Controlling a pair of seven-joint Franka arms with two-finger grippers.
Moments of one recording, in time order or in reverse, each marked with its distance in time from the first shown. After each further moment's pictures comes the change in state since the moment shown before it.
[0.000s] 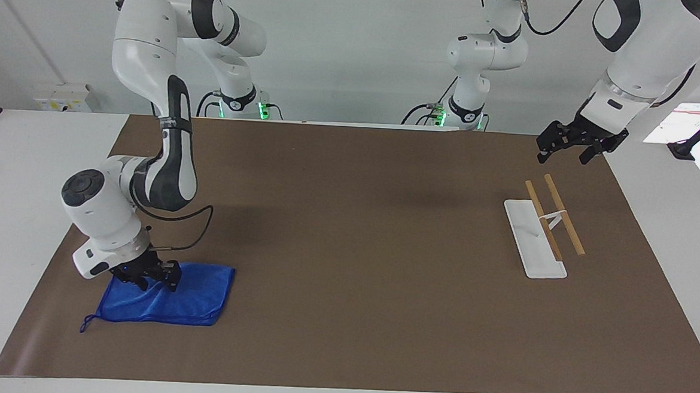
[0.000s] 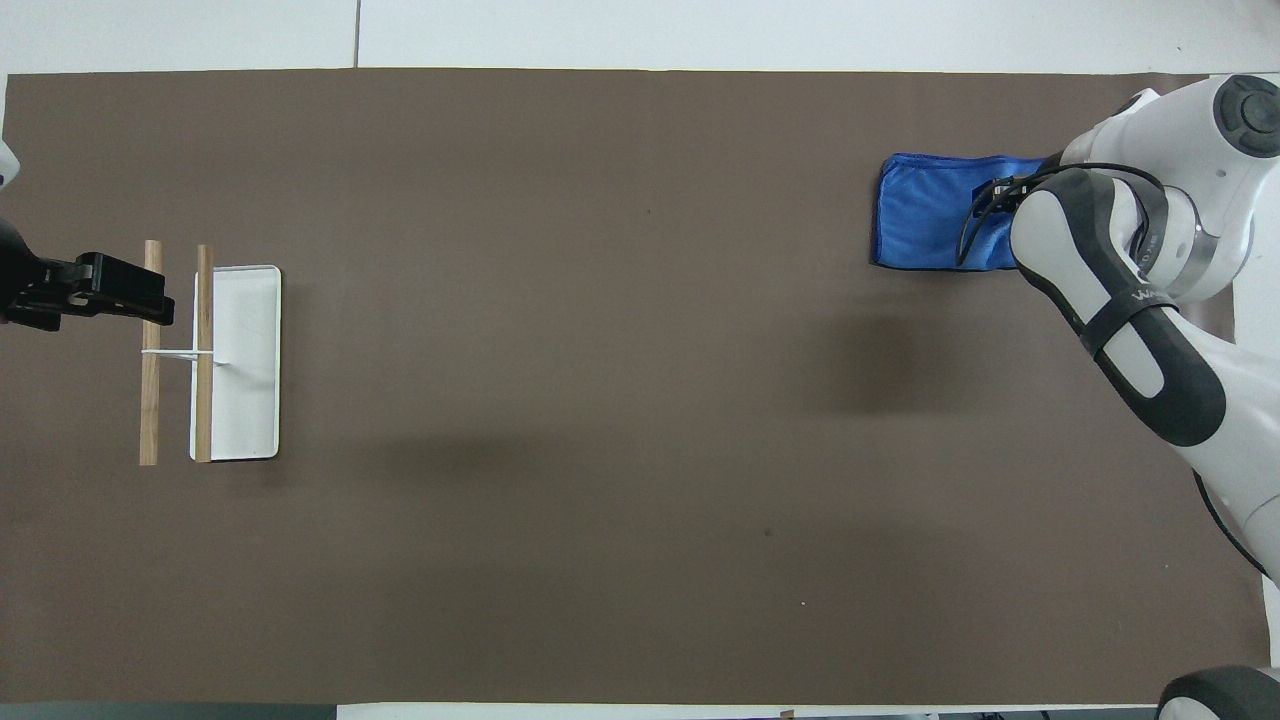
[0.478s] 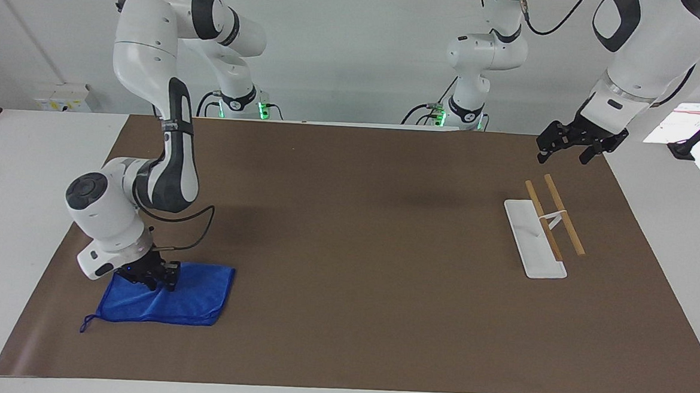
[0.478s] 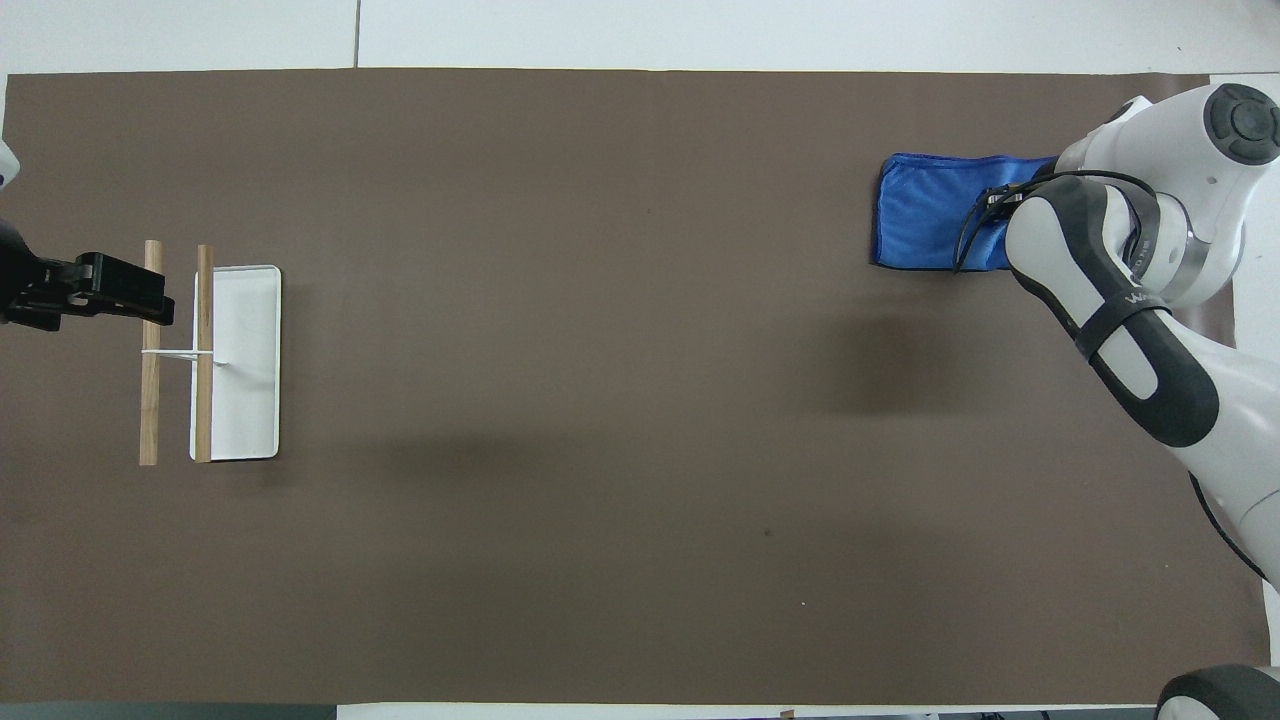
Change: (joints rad) left arm 0.000 0.000 0.000 0.000 0.000 0.000 0.000; right arm 0.000 0.002 0.000 -0.026 0.000 0.032 -0.022
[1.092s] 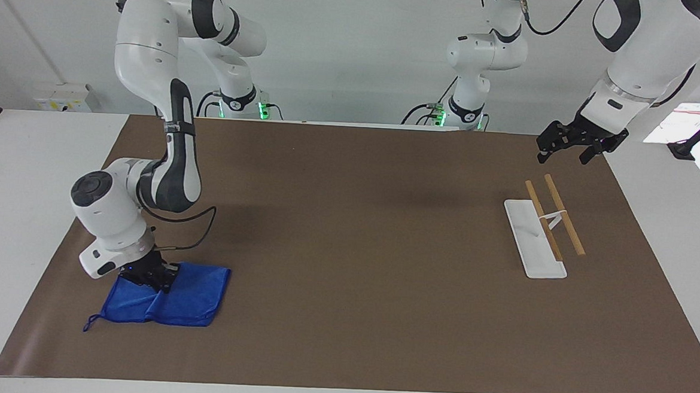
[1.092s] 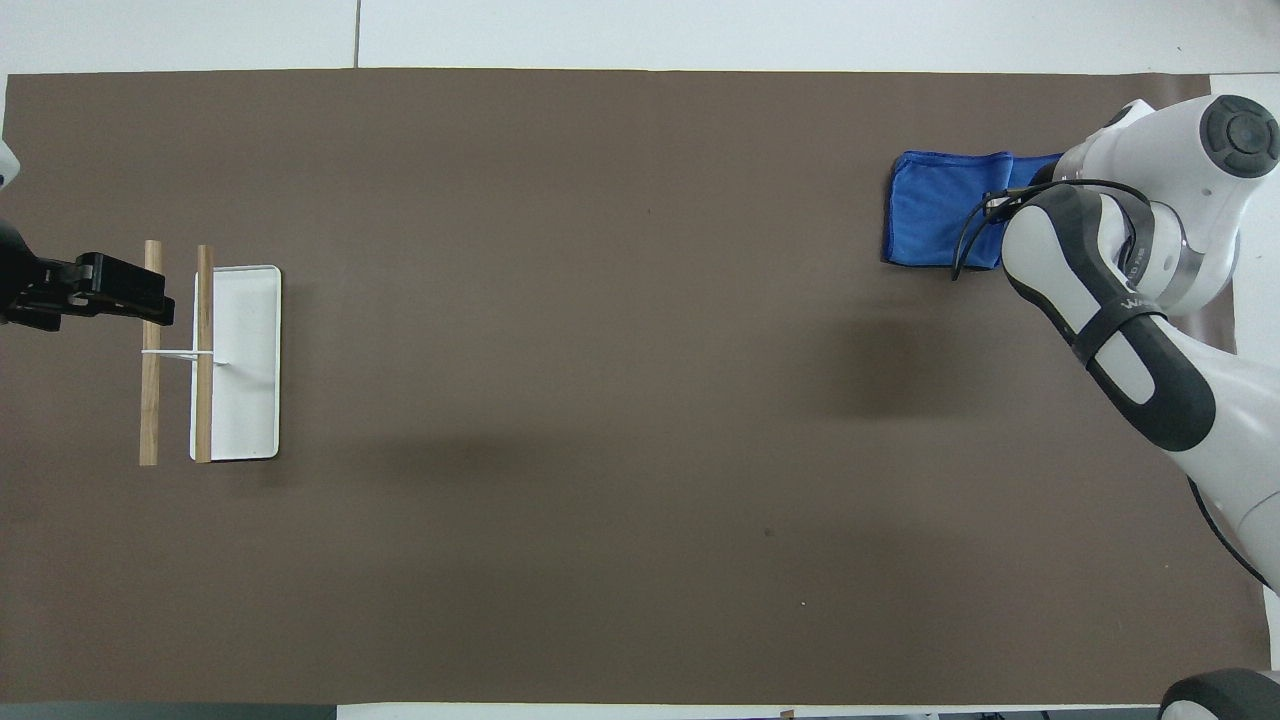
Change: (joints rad) left arm 0.000 0.000 0.000 0.000 0.000 0.000 0.000; right arm 0.000 -0.008 0.000 -0.020 -0.001 0.033 -0.013
